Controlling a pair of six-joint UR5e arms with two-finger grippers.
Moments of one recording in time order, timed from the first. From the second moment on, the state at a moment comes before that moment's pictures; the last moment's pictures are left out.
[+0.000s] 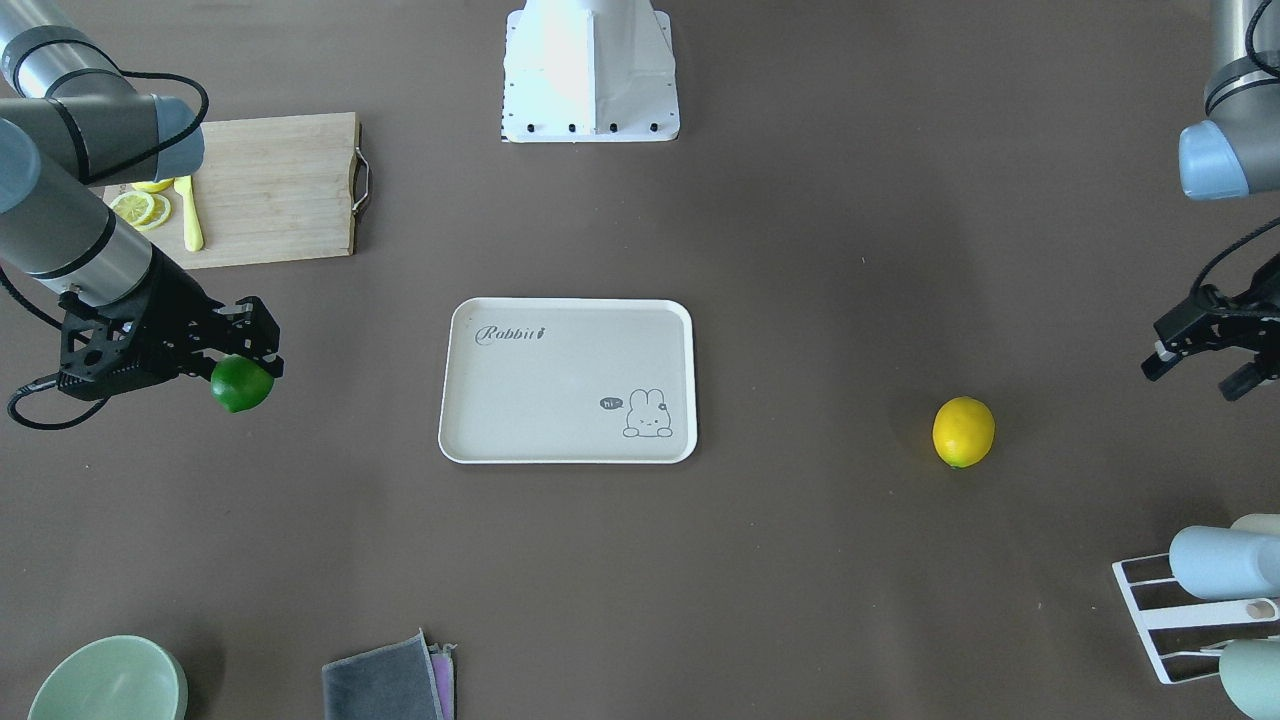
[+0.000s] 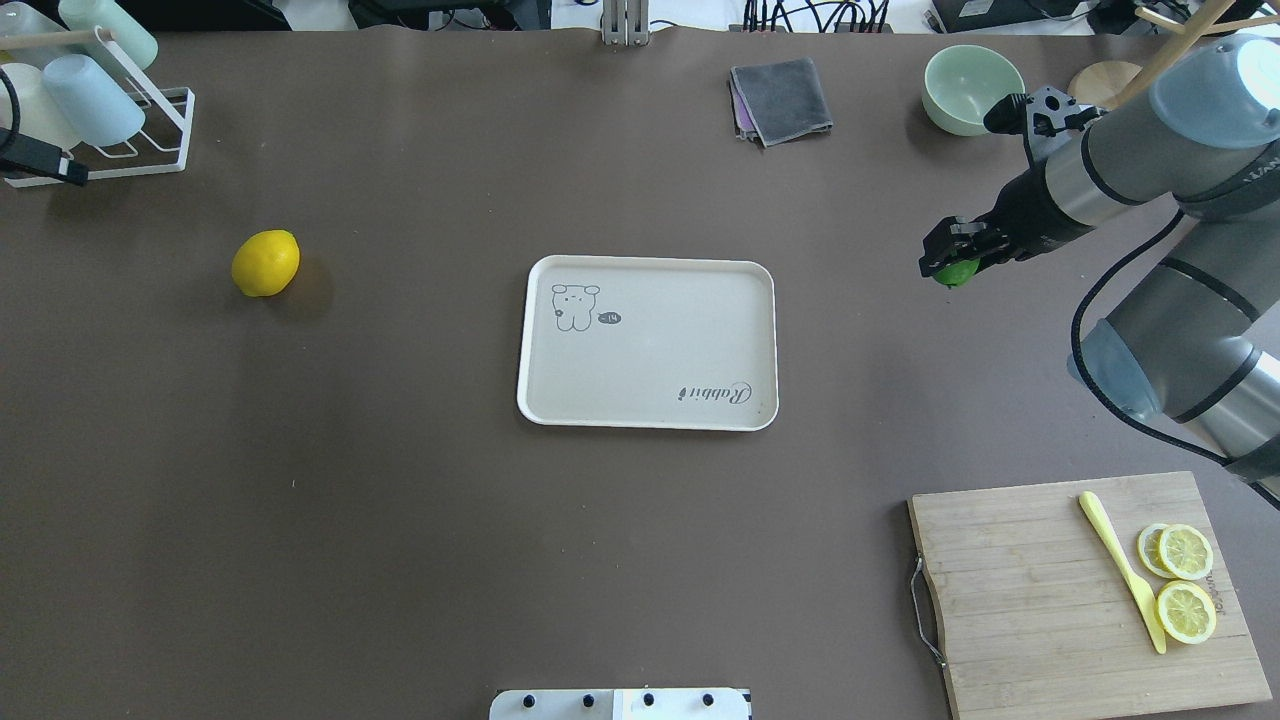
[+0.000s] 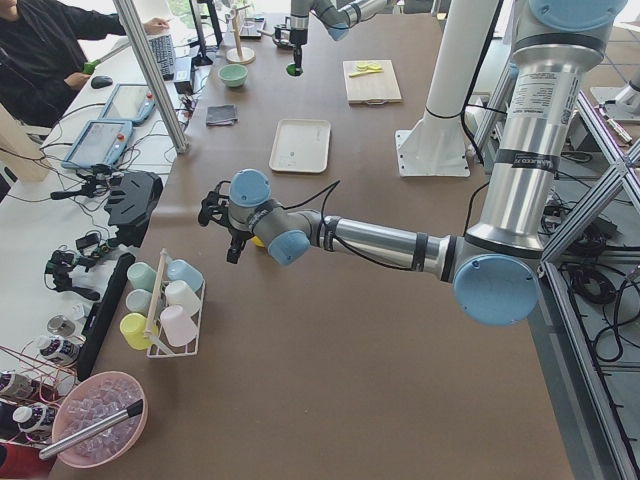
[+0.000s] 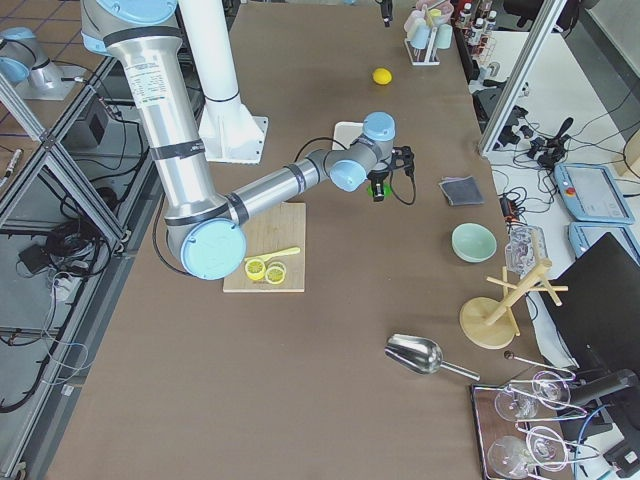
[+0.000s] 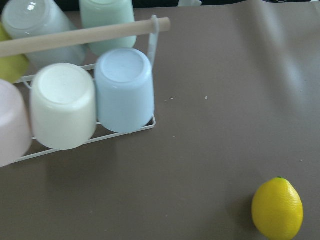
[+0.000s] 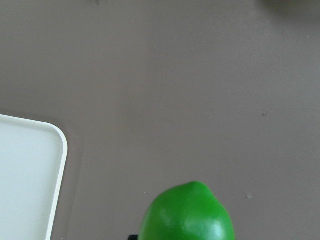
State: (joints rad) left arm -1.25 -1.75 -1.54 -2.26 -2.33 -0.59; right arm 0.94 -1.28 1.72 -1.19 2.22 0.85
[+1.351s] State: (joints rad) left arm -0.91 -1.84 -1.41 -2.48 -1.91 -0.63; right arm 0.83 -1.18 1.73 -1.19 2.11 1.01
